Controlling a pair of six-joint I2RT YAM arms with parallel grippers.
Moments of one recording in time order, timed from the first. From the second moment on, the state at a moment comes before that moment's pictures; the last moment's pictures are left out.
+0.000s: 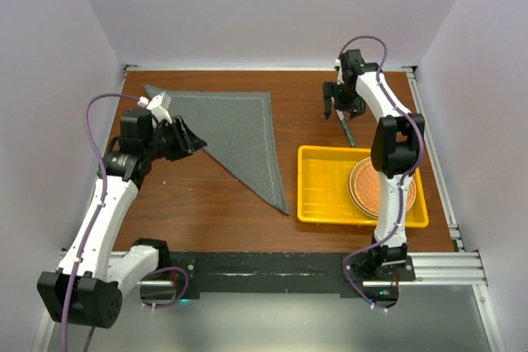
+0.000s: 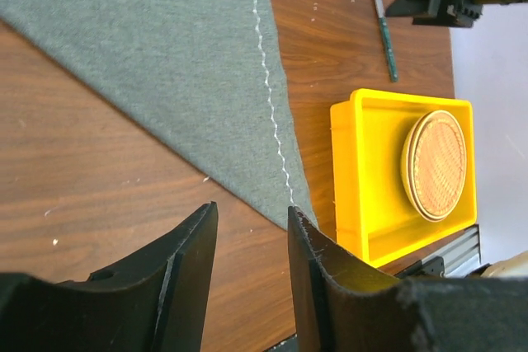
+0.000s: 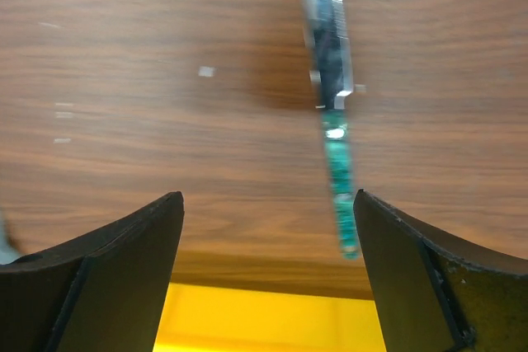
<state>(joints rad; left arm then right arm) -0.10 0.97 0.91 -0.53 0.40 -0.51 0.14 2.24 2.02 -0.96 0.03 0.14</state>
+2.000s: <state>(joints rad) -0.27 0.90 1.27 -0.88 0.12 -0.67 0.67 2.41 2.53 -0.95 -0.10 -0.01</state>
